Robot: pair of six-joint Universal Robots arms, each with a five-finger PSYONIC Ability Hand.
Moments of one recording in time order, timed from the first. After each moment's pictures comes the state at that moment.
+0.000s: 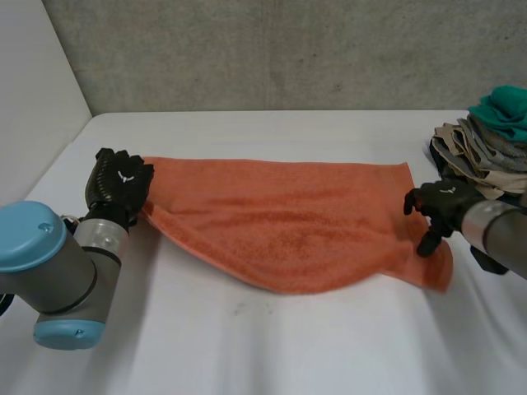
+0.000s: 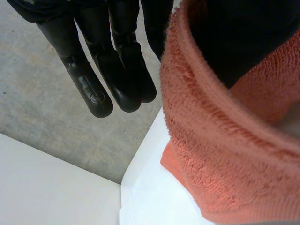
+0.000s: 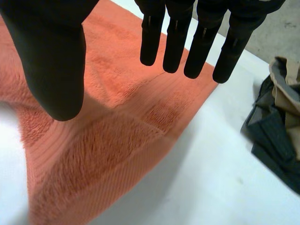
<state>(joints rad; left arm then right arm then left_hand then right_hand) 4.39 -1.96 -1.84 3.84 -1.62 3.91 1.71 -1.10 1.45 0.19 1.37 2.73 1.17 1.20 1.20 1.20 0.97 0.54 0.52 0.52 0.52 0.31</state>
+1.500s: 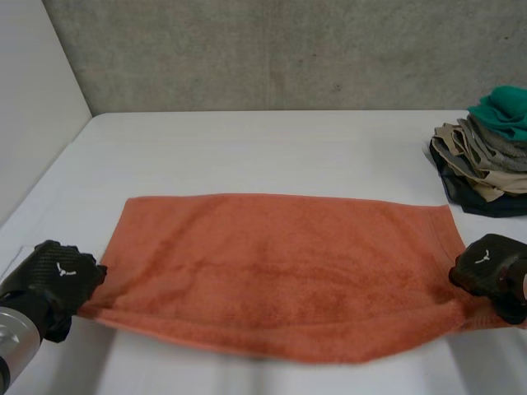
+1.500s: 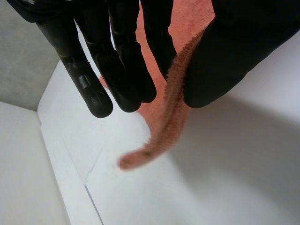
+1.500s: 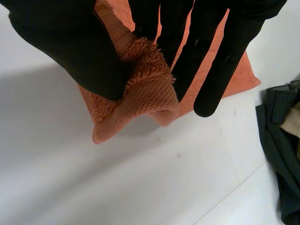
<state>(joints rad) 4.55 -1.36 -2.11 2.98 -1.54 4.02 1.60 -1.42 1.75 0.49 1.39 1.97 1.16 1.20 1.20 1.20 0.97 1.11 1.18 1.19 1.20 0.99</state>
